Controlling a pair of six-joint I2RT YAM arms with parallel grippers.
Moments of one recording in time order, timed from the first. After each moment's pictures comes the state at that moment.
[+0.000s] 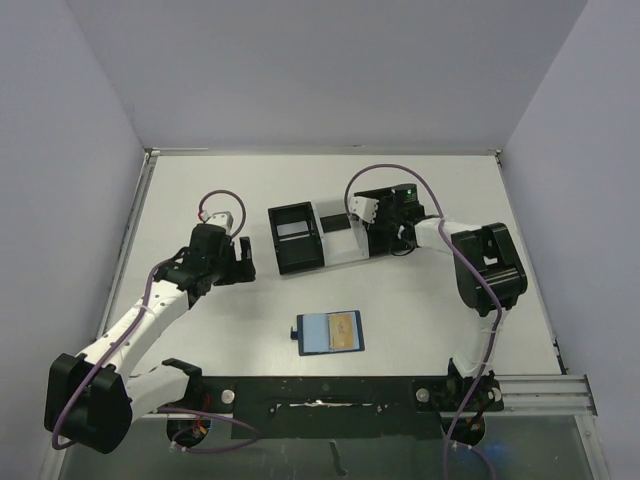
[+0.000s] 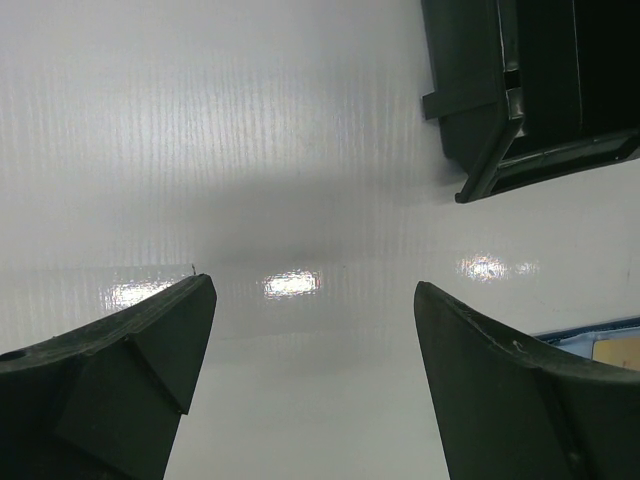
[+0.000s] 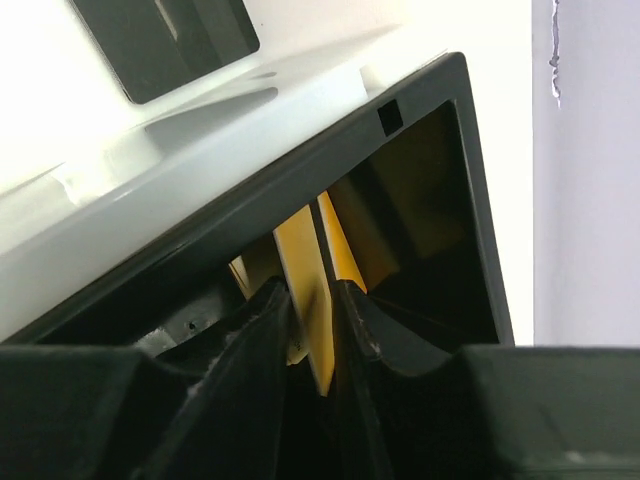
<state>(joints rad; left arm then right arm) -0.35 1.11 0.72 -0.46 -0.09 -0.40 0.28 1.93 1.10 0.15 -0.26 -1.14</state>
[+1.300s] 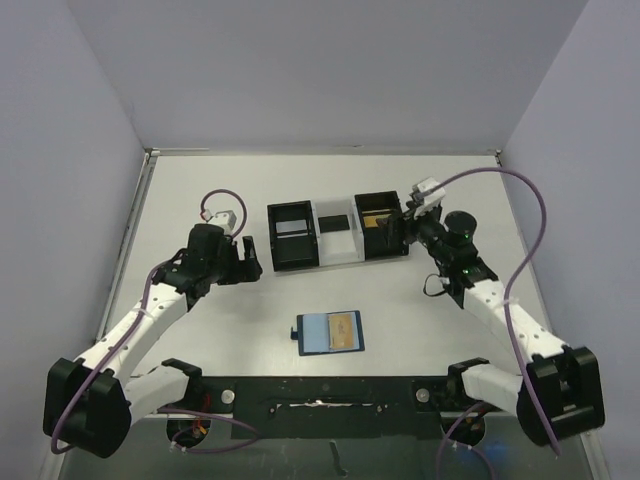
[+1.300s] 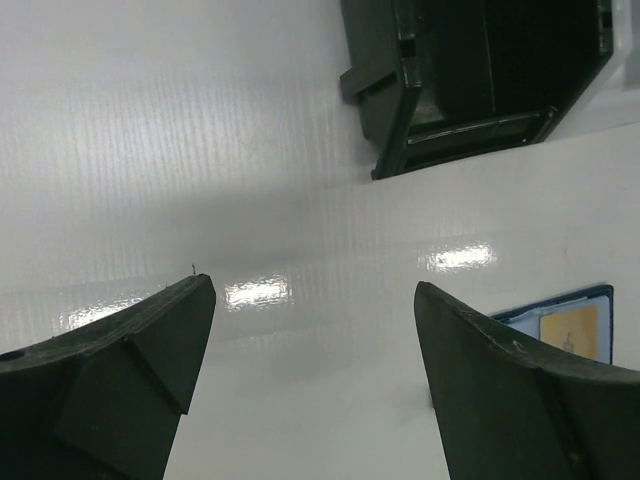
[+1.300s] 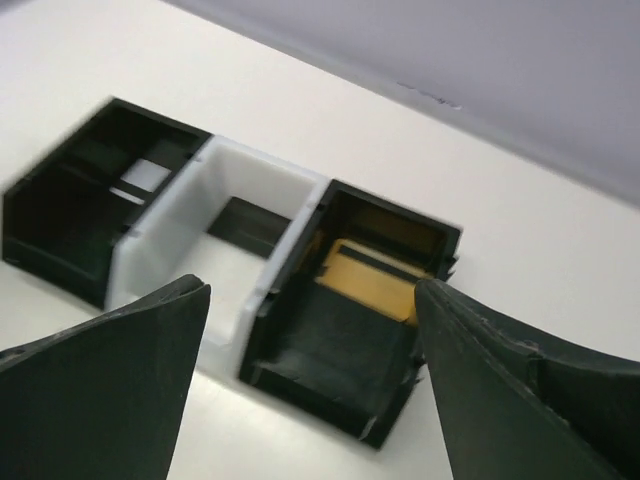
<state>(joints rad) -0.35 1.09 0.72 -0.43 0.00 -0.41 0.26 1.20 0.71 0.31 -0.30 -0.20</state>
